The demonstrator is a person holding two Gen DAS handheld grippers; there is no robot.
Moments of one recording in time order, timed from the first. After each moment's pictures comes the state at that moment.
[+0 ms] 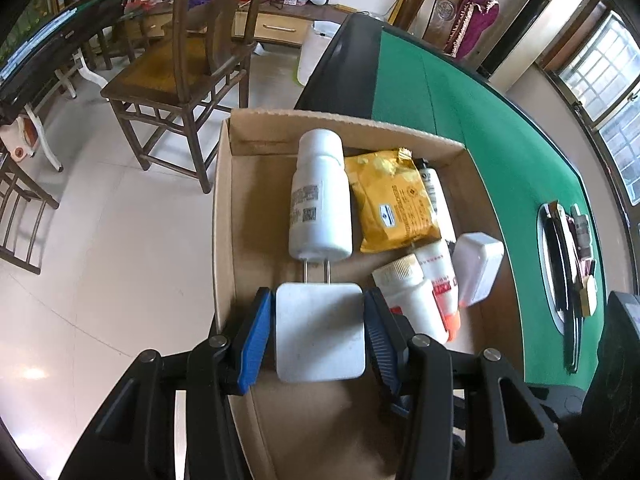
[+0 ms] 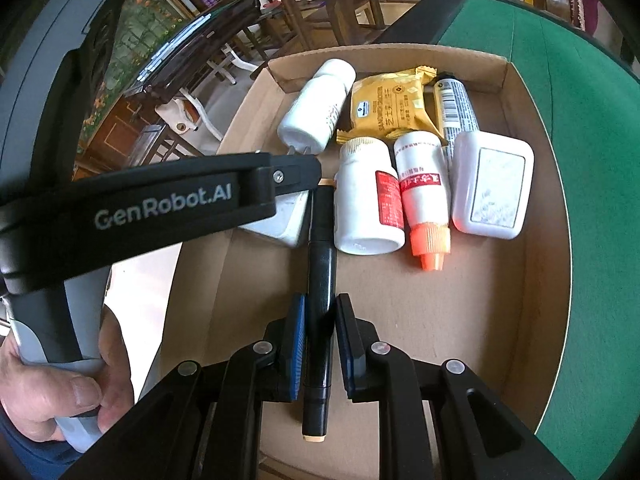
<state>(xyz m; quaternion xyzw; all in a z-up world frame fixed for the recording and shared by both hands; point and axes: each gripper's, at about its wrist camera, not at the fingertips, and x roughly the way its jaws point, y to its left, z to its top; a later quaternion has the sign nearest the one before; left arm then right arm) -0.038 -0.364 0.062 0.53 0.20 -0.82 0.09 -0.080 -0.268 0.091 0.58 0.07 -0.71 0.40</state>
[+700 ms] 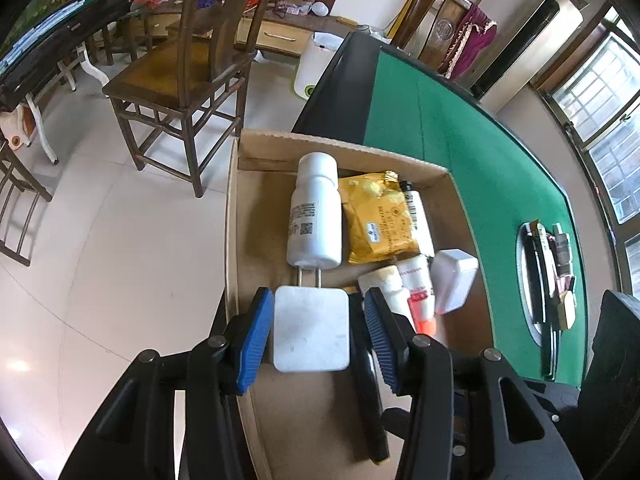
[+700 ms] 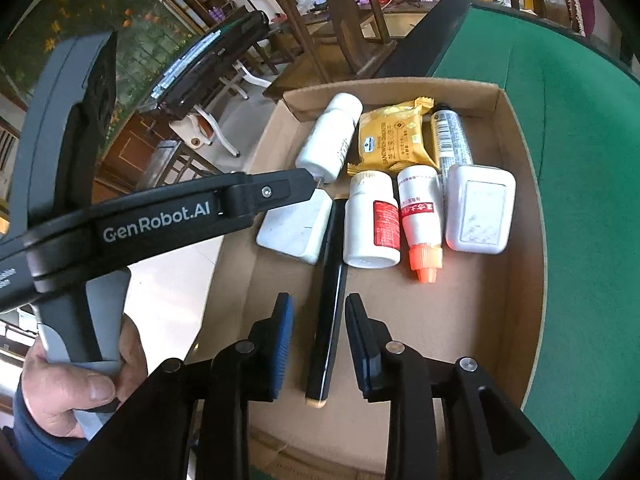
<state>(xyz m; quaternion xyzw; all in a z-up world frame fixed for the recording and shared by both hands) -0.026 -0.371 0.083 0.51 0.23 -0.83 0.08 -0.080 -0.250 0.120 0.56 0.03 -0.71 0.42</state>
